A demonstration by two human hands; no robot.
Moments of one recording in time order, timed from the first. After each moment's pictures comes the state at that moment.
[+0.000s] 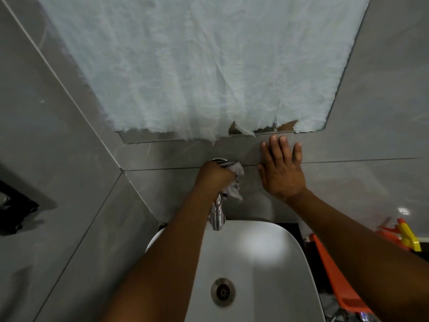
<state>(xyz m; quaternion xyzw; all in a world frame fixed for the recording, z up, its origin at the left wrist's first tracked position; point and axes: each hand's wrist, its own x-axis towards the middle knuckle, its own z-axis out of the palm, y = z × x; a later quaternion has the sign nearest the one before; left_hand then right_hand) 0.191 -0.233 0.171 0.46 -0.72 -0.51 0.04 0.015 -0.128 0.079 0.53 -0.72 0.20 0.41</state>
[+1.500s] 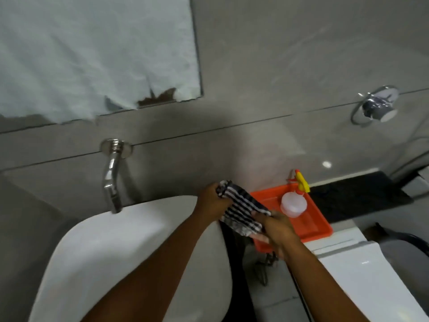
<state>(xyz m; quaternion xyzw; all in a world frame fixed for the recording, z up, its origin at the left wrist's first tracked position) 0.120 -0.029 0.049 0.31 -0.77 -0.55 0.04 0.063 0.142 0.035 -0.07 -0.65 0.66 -0.38</state>
